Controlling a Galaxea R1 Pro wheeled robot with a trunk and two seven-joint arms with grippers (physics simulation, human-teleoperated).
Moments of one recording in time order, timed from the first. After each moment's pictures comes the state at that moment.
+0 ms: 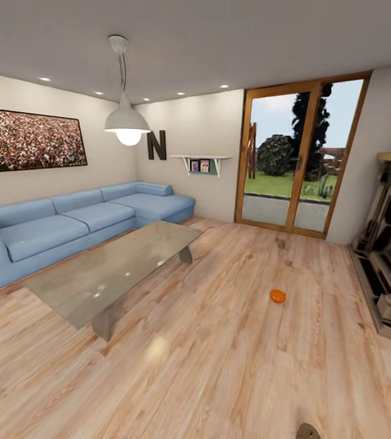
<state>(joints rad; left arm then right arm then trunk) 0.01 -0.06 0.03 -0.50 0.08 -0.33 0.26 -0.10 0.01 0.00 -0.33 0.00 -0.61 -0.10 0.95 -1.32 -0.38</state>
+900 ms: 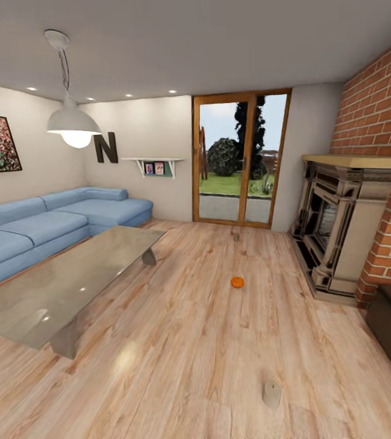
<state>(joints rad) 0.01 -0.06 0.03 -0.50 0.07 -0.33 0.26 -0.10 0.00 0.00 -0.33 0.00 -0.61 -0.10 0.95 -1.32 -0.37</state>
